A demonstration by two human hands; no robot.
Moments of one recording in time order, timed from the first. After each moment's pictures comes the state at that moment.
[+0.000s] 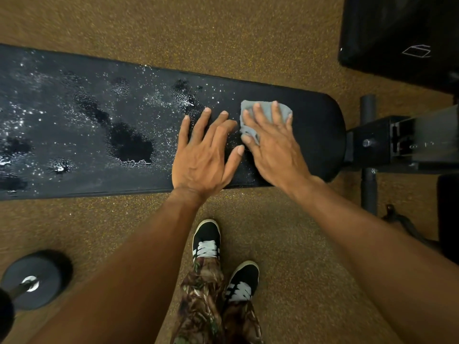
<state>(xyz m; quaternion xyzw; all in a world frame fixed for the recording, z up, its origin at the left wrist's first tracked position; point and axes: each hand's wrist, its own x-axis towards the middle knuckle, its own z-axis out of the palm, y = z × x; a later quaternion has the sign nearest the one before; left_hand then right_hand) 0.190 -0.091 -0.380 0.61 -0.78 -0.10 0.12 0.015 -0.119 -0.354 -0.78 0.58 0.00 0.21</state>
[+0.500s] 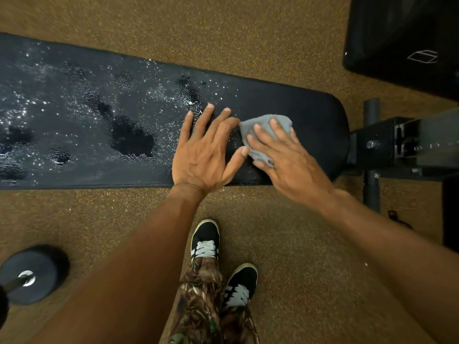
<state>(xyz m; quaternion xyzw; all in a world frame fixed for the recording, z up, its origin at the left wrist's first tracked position) 0.191 -0.091 -0.381 0.60 -0.78 -0.09 0.12 -0.020 -0.095 -0.351 -0.84 0.49 0.03 0.21</state>
